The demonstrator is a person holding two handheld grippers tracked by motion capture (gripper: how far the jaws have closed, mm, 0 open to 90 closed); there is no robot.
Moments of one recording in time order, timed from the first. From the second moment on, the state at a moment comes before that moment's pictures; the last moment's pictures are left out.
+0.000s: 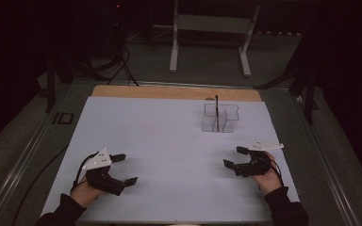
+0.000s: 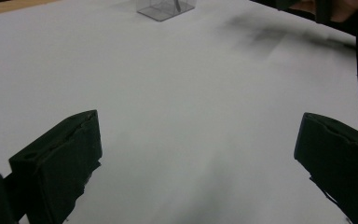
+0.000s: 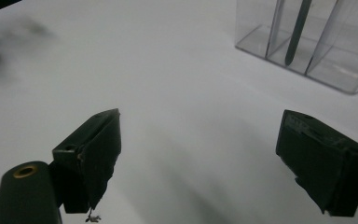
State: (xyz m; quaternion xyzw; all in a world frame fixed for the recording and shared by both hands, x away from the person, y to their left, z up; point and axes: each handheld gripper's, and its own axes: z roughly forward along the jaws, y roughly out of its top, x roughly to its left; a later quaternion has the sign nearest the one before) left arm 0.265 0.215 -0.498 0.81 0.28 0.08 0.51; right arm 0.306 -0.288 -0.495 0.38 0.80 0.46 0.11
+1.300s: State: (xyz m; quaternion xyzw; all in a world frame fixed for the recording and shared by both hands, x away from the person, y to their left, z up) left arm 0.257 0.231 -0.514 0.80 0.28 0.08 0.52; right arm 0.259 -0.307 -0.513 0.35 0.81 0.45 0.11
